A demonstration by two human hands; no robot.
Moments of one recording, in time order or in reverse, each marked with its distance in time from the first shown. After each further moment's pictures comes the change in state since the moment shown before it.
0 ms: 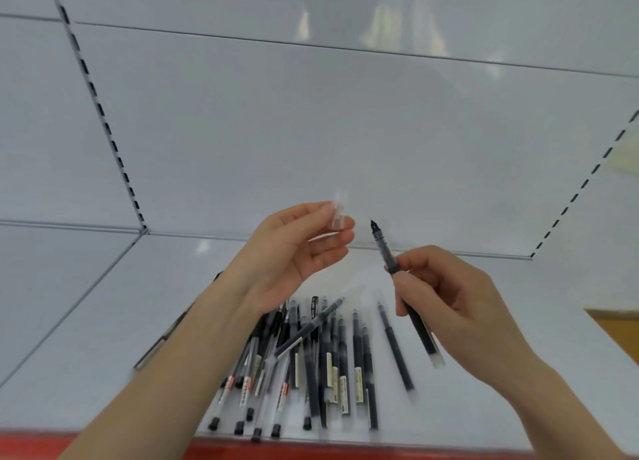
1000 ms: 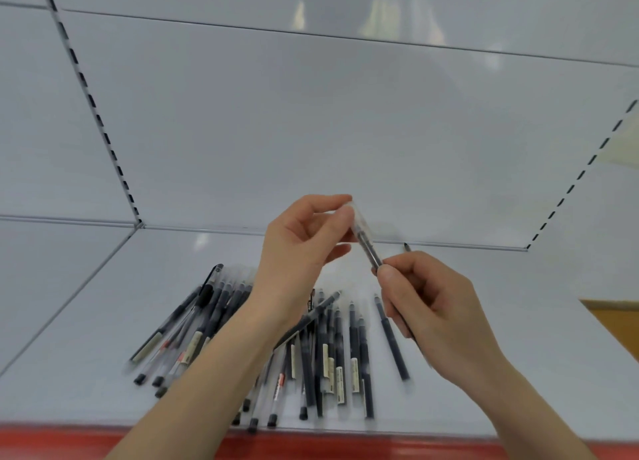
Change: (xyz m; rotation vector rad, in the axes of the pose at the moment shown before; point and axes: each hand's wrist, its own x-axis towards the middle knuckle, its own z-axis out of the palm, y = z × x) left_hand -0.011 -0.026 0.019 0.219 0.163 0.295; right_hand -0.006 0.011 0.016 0.063 0.071 0.041
